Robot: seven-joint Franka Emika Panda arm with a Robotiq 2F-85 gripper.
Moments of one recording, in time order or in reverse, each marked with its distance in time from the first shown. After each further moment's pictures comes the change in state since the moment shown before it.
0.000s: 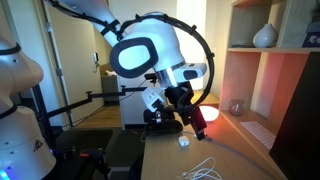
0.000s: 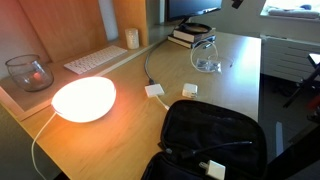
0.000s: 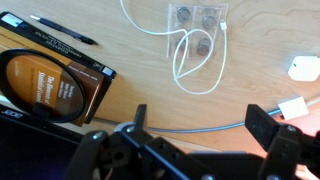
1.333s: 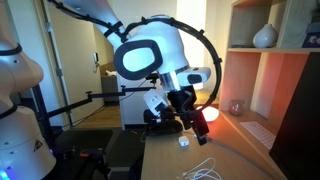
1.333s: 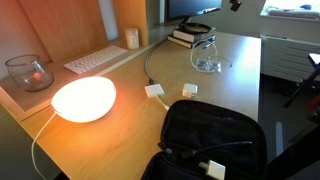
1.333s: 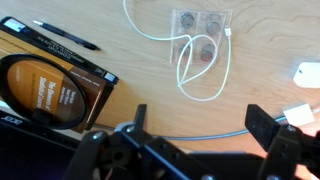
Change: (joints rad) arm -0.001 0.035 -0.009 0.033 -0.014 -0.032 0.000
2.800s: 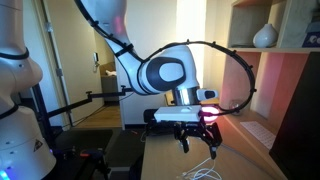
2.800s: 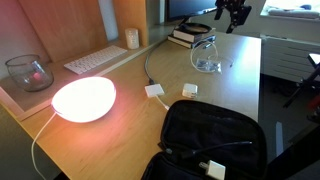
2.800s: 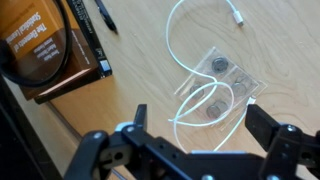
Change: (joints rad) arm 0.043 0.229 -0.014 0.193 -0.462 -0.154 -0.160
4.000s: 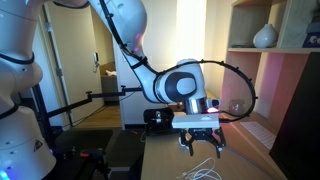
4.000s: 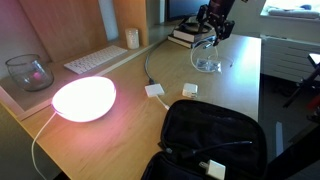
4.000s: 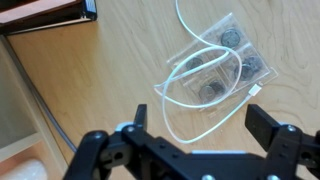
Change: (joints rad) arm -0.003 0.191 0.069 0.169 0.003 -0.007 -0.214
